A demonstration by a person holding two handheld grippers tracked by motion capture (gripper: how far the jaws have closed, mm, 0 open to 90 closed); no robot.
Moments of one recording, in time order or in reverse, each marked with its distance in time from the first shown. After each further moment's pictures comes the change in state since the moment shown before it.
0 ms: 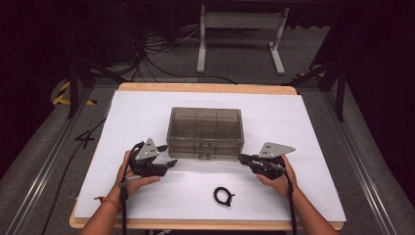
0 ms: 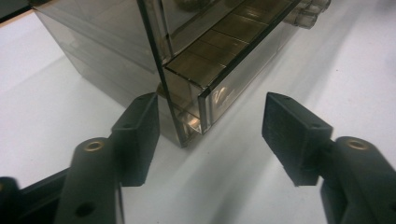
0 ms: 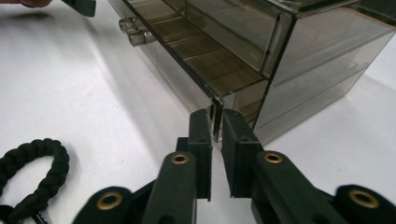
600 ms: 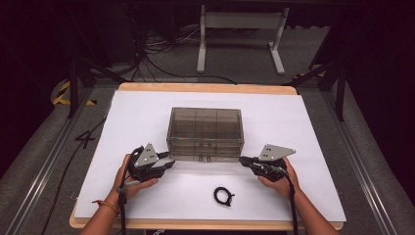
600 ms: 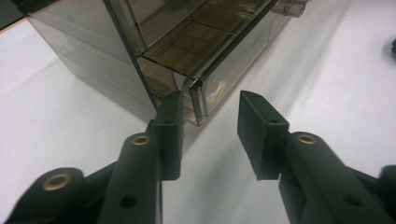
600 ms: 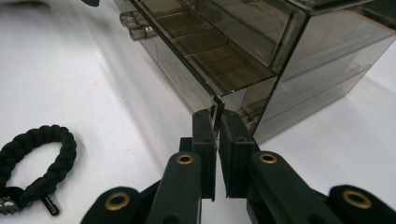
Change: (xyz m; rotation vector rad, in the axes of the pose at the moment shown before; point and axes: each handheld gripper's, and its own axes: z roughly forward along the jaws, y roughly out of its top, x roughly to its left) left arm -0.013 -0.004 -0.008 0.010 0.006 0.064; right arm 0.004 -0.001 -0.005 0.015 0.002 -0.037
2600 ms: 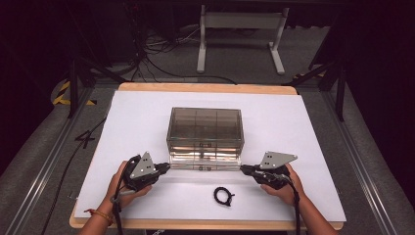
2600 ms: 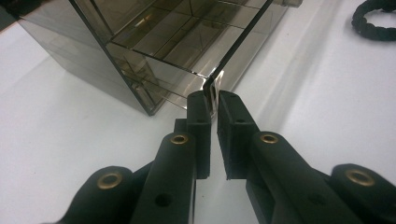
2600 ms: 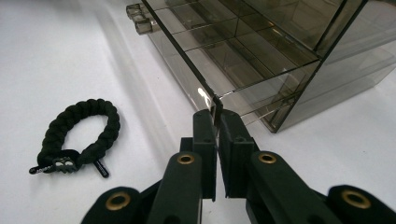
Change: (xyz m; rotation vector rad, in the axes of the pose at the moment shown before) left arm -0.017 -0.004 -0.020 0.034 -0.007 0.064; right arm 0.016 -0.002 -0.013 0.046 0.056 -0.038
